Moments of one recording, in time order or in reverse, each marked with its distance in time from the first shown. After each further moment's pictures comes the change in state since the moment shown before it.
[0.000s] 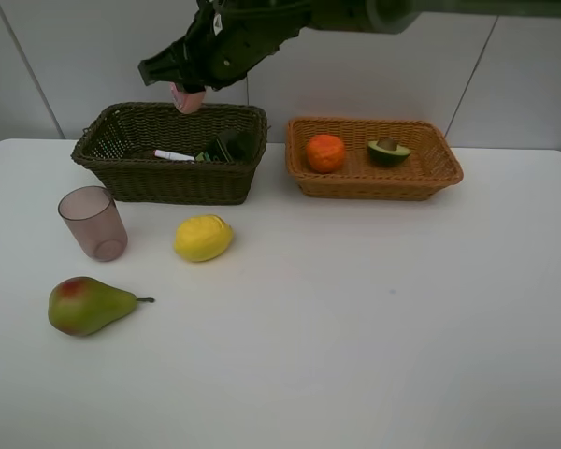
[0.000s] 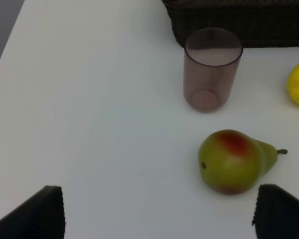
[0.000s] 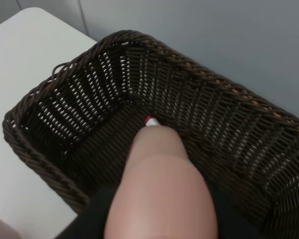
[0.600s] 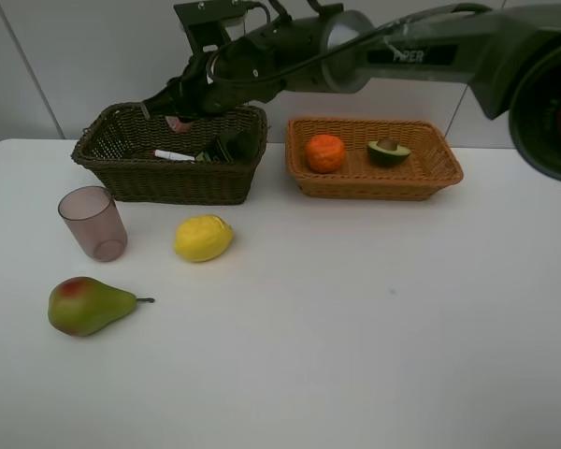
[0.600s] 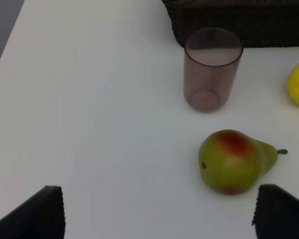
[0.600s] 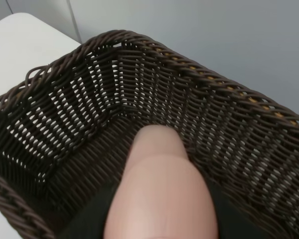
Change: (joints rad) left arm 0.000 0.000 0.000 0.001 0.000 0.000; right arm -0.014 0.142 -0.034 -0.007 -0.181 -0.003
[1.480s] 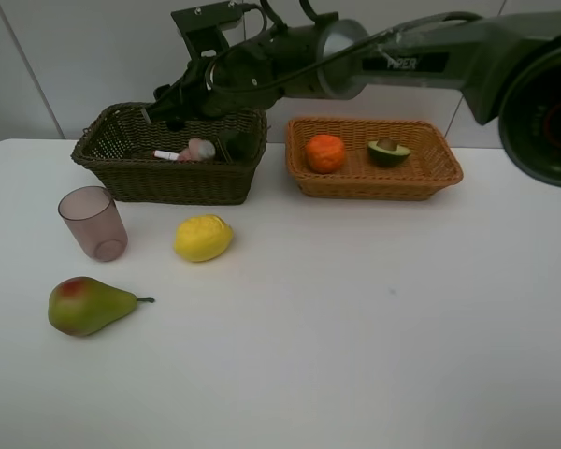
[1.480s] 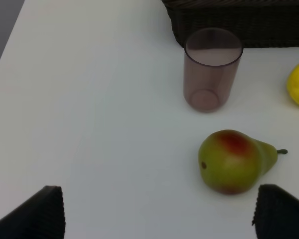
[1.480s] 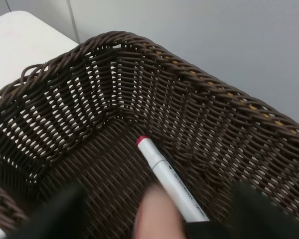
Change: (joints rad) left arm 0.000 0.000 0.000 0.000 0.000 0.000; right arm 0.000 0.018 -0.002 -0.045 -0.019 -0.001
